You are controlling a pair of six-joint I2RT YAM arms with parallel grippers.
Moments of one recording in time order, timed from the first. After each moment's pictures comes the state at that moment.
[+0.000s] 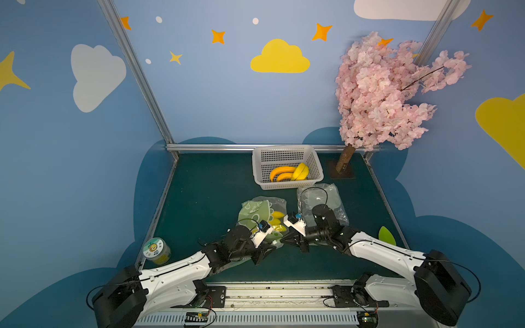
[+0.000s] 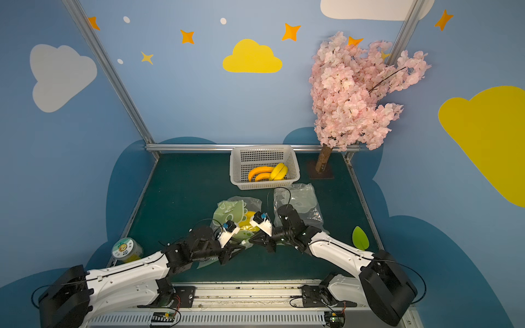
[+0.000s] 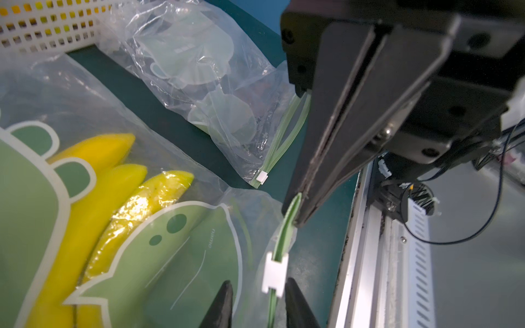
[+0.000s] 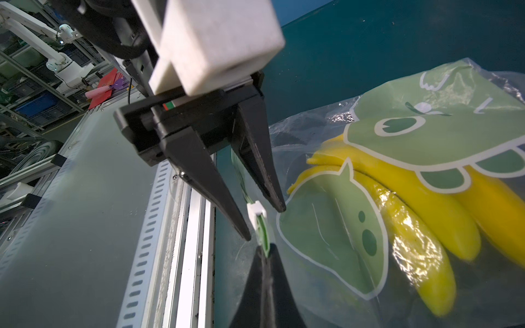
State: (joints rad) left arm -0.90 1.01 0.35 0.14 0.28 -0.21; right arm 0.76 1.22 0.56 0.02 -0.80 -0.14
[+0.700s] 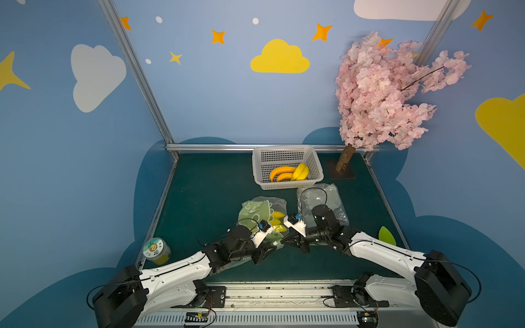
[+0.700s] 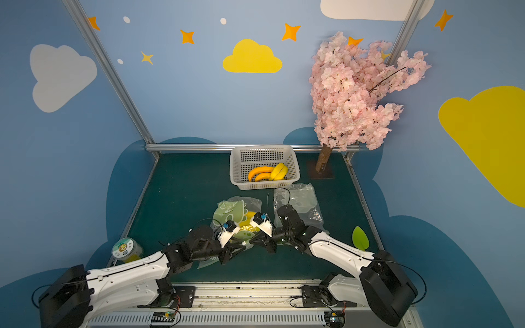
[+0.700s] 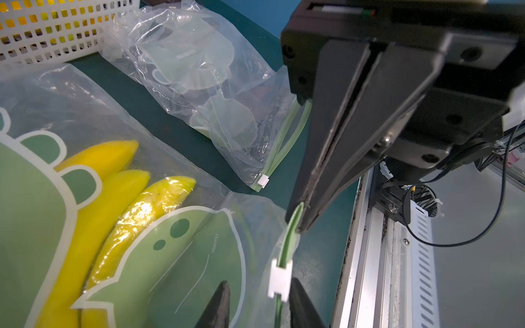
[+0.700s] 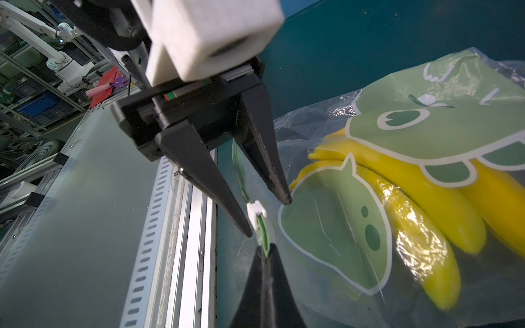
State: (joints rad) left arm -0.90 1.02 0.35 0.16 0.28 -0.20; right arm 0.76 1.21 0.56 0.00 -0.80 -0.14
